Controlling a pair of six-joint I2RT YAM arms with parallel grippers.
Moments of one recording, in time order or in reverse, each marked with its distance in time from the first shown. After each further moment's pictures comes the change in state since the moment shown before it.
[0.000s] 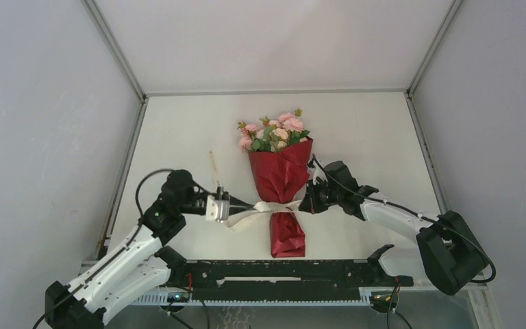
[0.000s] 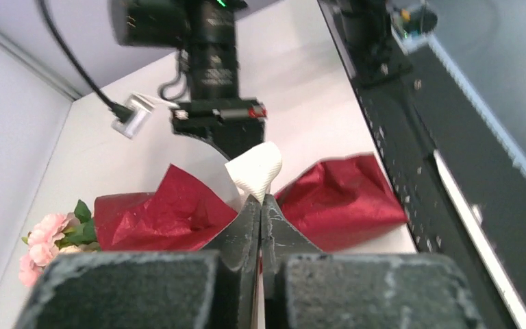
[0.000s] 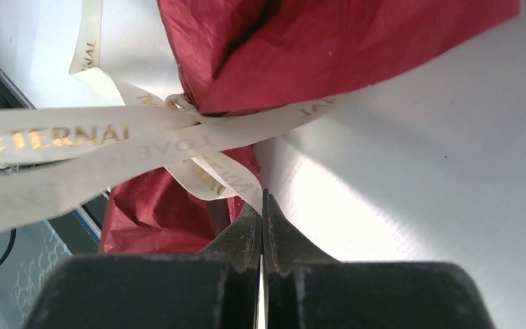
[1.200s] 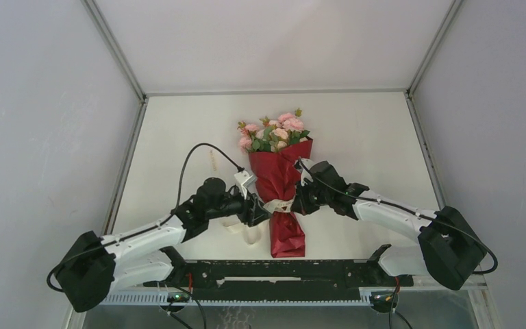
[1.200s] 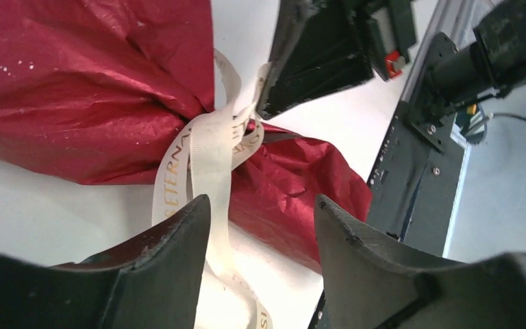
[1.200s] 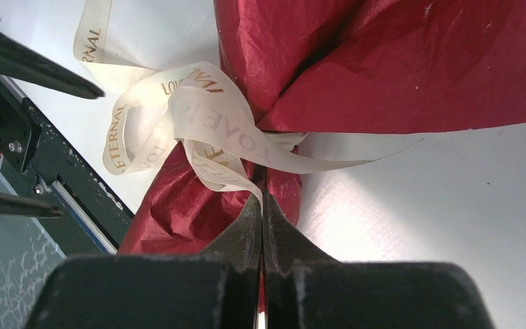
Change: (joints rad) left arm -0.185 0.274 -0.140 0.179 -0.595 -0.716; right arm 0.153 0.029 0.102 -0.066 0.124 0.004
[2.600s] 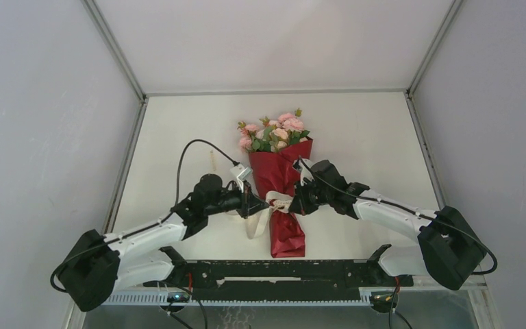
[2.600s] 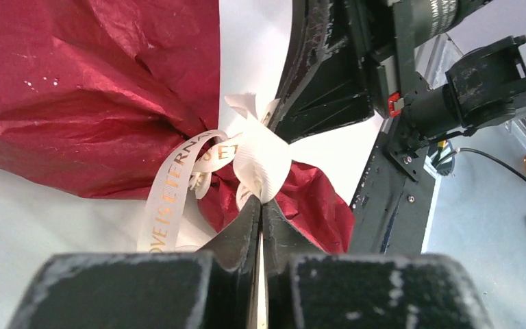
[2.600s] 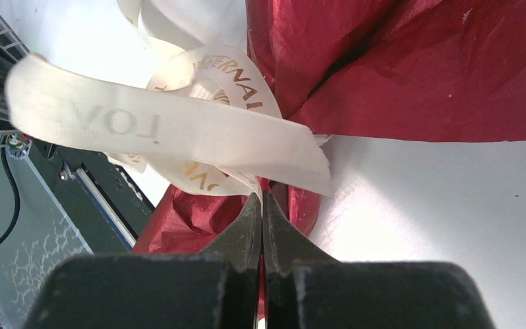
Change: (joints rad) left arm 0.061 0.079 0.009 0.097 0.032 -0.150; right arm -0.022 0.002 0.002 0.016 -0.078 -0.005
